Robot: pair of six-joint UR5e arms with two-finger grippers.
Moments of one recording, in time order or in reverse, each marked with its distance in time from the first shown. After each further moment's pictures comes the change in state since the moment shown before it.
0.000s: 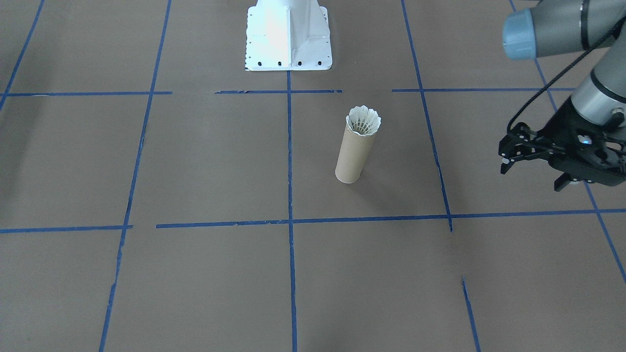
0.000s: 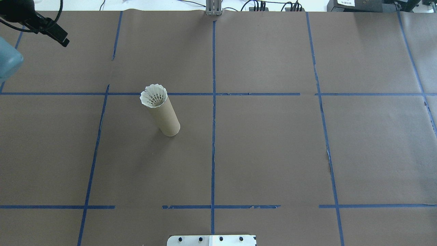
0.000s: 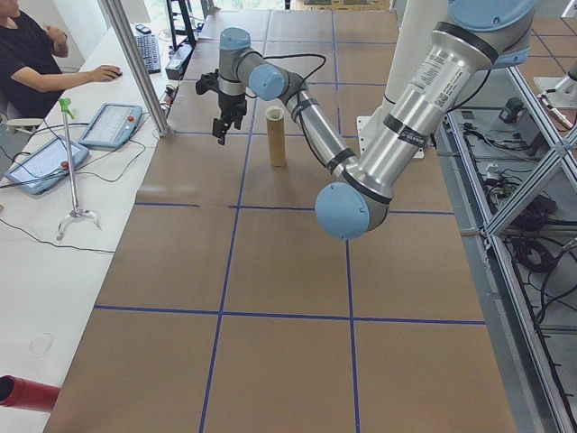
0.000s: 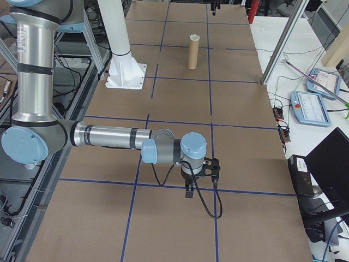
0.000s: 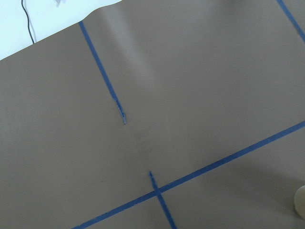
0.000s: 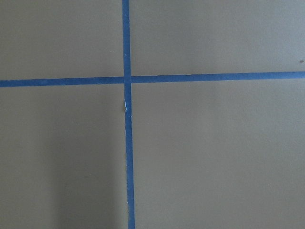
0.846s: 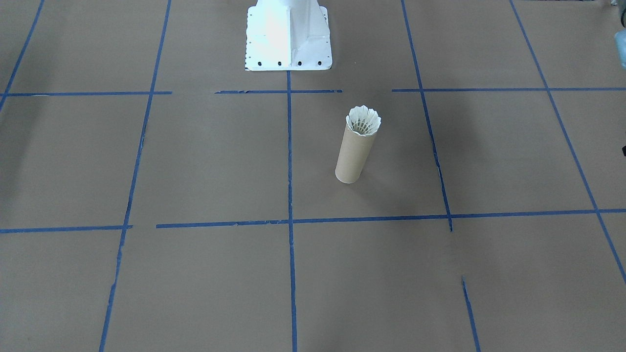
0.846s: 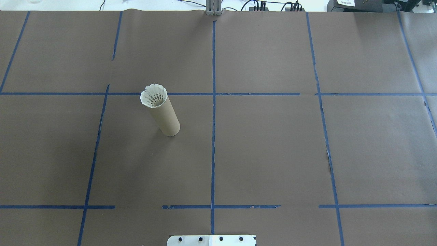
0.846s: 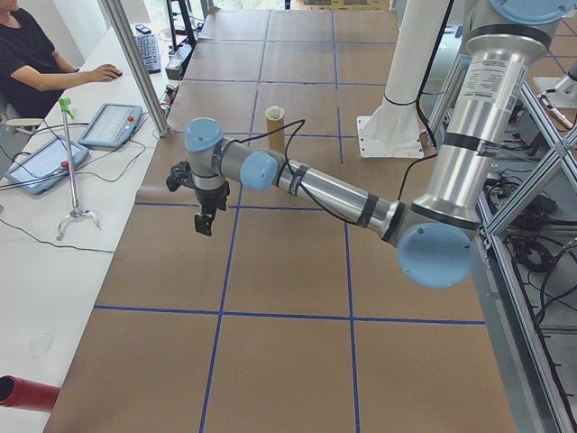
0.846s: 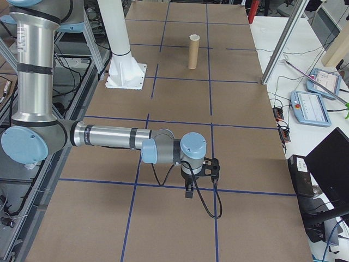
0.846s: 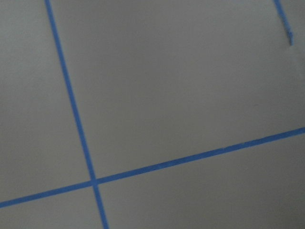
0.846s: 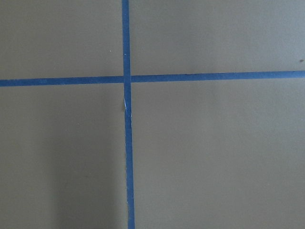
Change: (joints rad) left arm -0.266 0.354 0.079 -0.085 -0.043 0.217; right arm 0.000 0.000 -0.001 0.000 0.000 0.000
